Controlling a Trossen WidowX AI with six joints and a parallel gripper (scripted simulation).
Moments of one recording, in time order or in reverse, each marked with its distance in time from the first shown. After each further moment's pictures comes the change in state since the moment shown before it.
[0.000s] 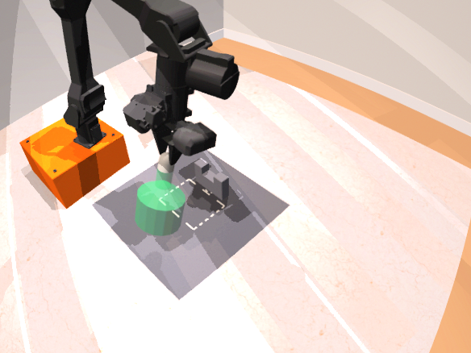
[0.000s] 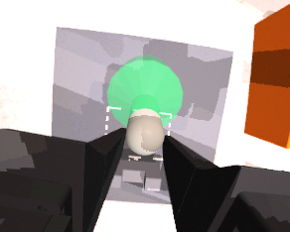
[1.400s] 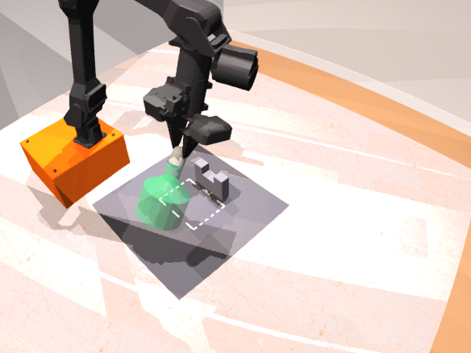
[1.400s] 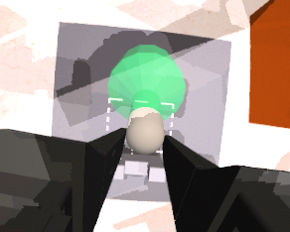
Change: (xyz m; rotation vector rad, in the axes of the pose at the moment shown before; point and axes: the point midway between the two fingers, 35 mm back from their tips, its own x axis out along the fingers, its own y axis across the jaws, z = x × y) arm -0.002 -0.002 -0.033 0.026 -0.079 0.010
